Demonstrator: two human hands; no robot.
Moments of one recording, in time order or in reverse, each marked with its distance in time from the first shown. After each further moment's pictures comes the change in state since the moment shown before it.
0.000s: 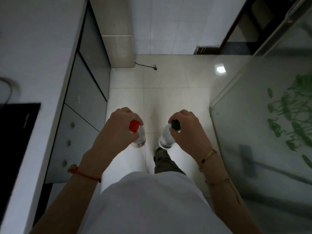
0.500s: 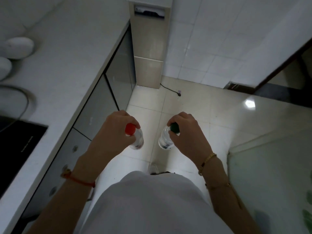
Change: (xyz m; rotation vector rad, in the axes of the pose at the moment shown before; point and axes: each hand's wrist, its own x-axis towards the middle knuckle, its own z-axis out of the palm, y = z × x) left_hand 0.184 -0.031 -0.060 -0.012 0.221 -0.198; right_hand 0.255 -0.002 -0.018 0.004 -0.102 -0.290
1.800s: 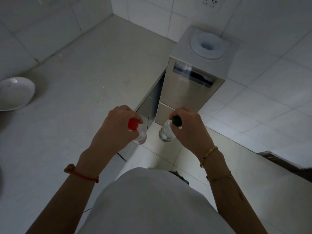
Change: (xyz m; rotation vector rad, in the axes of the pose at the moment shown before) left_hand 0.501 -0.133 -0.130 -0.045 0.185 -0.217; right_hand 0.603 -0.002 0.016 0.019 -0.118 -0.281
